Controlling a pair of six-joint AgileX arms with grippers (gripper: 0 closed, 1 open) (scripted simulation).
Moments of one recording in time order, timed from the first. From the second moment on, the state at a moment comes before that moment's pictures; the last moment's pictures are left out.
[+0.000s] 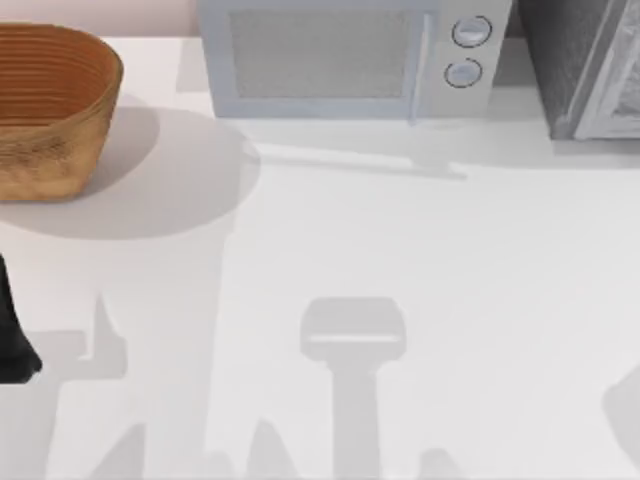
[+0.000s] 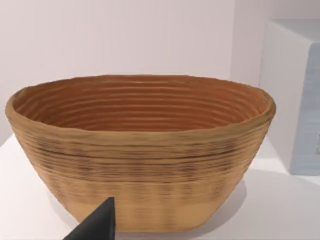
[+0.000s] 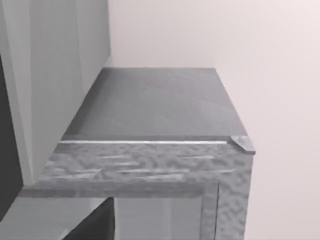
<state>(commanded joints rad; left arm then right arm) 0.00 0.00 0.00 0.00 0.00 0.00 -1.04 1.34 1.74 -0.39 -1.03 0.02</state>
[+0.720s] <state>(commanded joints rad) 0.00 0.00 0.00 0.00 0.00 0.00 -0.34 1.35 1.78 -0.42 -0.32 0.01</state>
